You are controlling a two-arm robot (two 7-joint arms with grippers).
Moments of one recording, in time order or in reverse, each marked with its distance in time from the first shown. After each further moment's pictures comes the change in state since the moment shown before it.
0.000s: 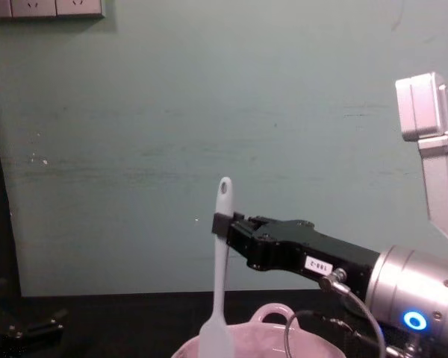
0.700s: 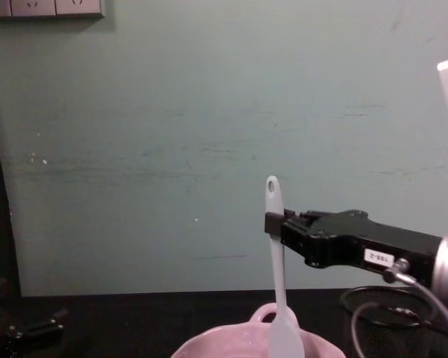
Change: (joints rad) left arm 0.000 0.000 0.000 0.000 0.000 0.000 0.000; right arm -0.047 0.099 0.067 -0.125 -0.088 0.078 -0.036
